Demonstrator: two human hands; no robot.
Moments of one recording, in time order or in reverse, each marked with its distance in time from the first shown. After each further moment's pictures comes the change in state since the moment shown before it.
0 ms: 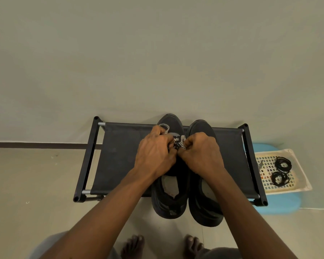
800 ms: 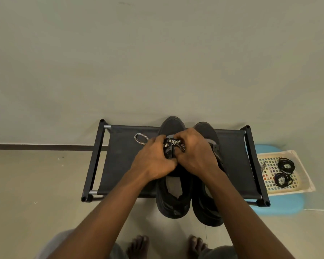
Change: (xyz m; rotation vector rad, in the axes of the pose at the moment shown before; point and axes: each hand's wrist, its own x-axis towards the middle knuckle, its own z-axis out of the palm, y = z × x) left_hand -0.016 0.001 -0.023 -0.176 -0.278 -0.278; right_hand -0.002 -0.007 0.006 0.014 -0.015 -0.359
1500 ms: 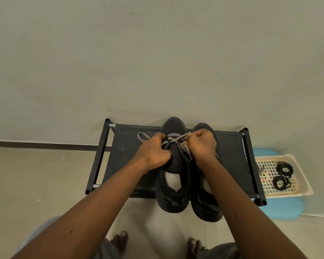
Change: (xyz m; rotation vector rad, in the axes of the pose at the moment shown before) left_hand 0.011 -0.005 -0.007 -0.152 -0.034 -0.072; right_hand 0.022 0.008 0.003 0.480 0.285 0.632
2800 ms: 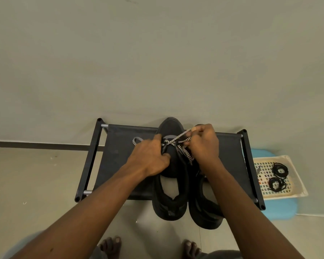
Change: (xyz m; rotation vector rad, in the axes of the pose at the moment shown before) left_hand 0.006 -0.003 0.001 0.328 0.031 0.138; right_hand 0.003 -0.003 -0.002 0.020 -0.031 -0.082
